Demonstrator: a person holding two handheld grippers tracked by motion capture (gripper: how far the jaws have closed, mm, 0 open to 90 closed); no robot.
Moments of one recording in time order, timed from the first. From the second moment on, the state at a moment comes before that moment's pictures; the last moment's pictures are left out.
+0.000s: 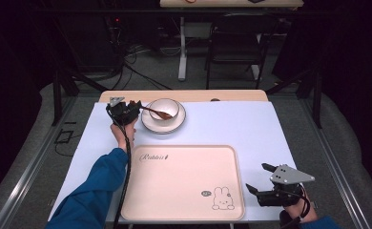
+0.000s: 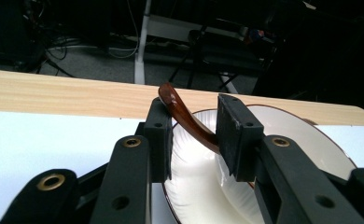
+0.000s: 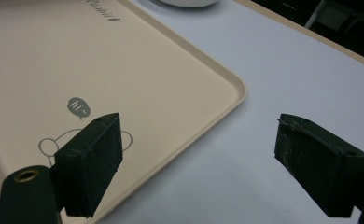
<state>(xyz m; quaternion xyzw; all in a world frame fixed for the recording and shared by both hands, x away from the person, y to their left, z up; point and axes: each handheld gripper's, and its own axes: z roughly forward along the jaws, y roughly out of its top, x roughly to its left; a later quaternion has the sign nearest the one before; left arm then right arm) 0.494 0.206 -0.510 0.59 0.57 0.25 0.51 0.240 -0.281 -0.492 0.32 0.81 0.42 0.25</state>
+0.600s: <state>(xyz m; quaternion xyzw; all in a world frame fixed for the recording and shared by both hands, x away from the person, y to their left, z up) 0.481 0.207 -0.489 0.58 0.53 0.22 0.58 0.239 -0.281 -0.492 0.32 0.81 0.42 0.25</state>
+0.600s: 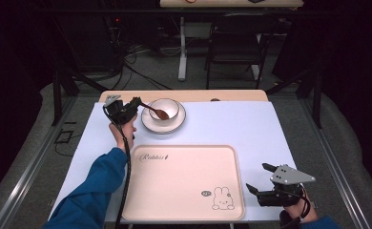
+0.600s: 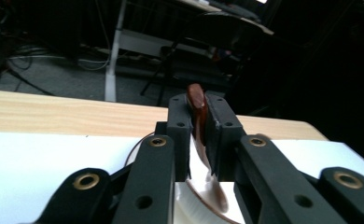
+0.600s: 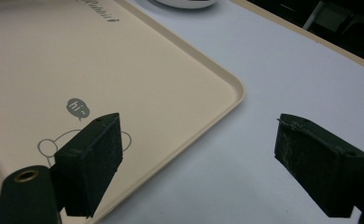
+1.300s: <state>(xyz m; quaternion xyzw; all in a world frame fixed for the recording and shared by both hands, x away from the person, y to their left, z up) 0.467 0.209 -0.460 0.61 0.49 0.24 0.58 0.239 -0.281 -0.492 0.32 0.81 0.42 0.25</state>
